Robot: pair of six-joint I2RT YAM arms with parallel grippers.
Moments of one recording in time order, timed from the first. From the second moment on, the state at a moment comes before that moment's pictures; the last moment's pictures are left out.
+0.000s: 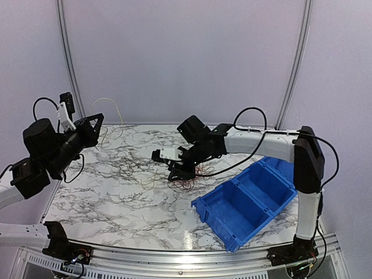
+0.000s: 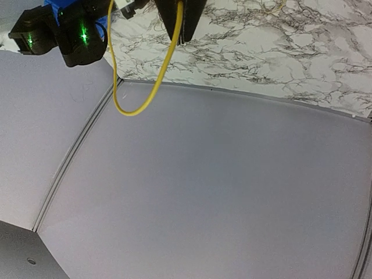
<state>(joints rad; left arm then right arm) -0.84 0.79 0.79 0.06 -0.47 -0.42 0.88 1.99 1.65 -0.59 -0.34 -0.63</state>
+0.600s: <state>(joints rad) -0.84 0.67 0.67 0.04 -0.52 -0.53 0.97 2.29 1.94 -0.50 -0.07 -0.63</state>
